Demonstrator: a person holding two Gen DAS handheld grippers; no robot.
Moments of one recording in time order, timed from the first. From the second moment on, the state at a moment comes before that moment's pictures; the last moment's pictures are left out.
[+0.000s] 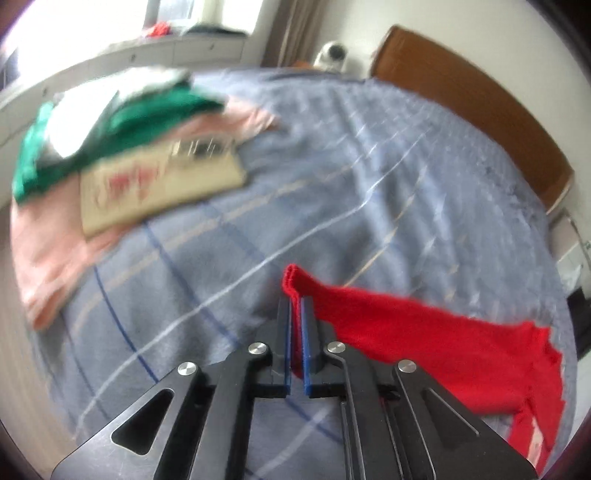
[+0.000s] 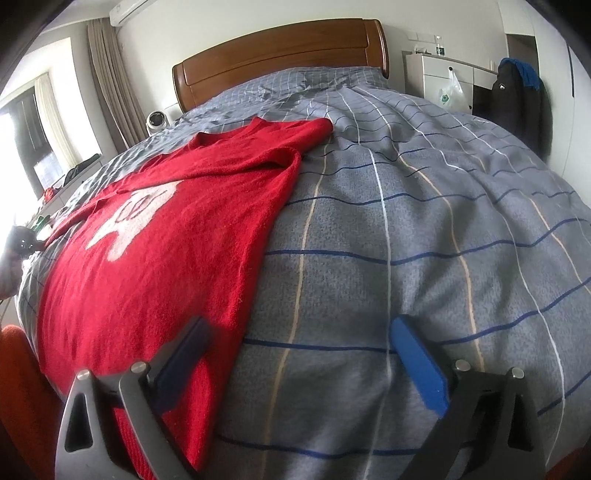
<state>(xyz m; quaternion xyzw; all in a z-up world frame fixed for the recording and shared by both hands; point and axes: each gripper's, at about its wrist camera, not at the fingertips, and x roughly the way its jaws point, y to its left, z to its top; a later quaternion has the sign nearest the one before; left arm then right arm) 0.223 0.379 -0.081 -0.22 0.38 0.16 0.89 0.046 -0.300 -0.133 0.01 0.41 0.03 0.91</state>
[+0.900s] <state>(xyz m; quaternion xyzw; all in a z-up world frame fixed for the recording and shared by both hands) 0.216 -0.069 -0.039 -0.03 0.43 -0.24 0.87 0.042 -0.307 -0.131 0.04 0.41 0.05 0.91</state>
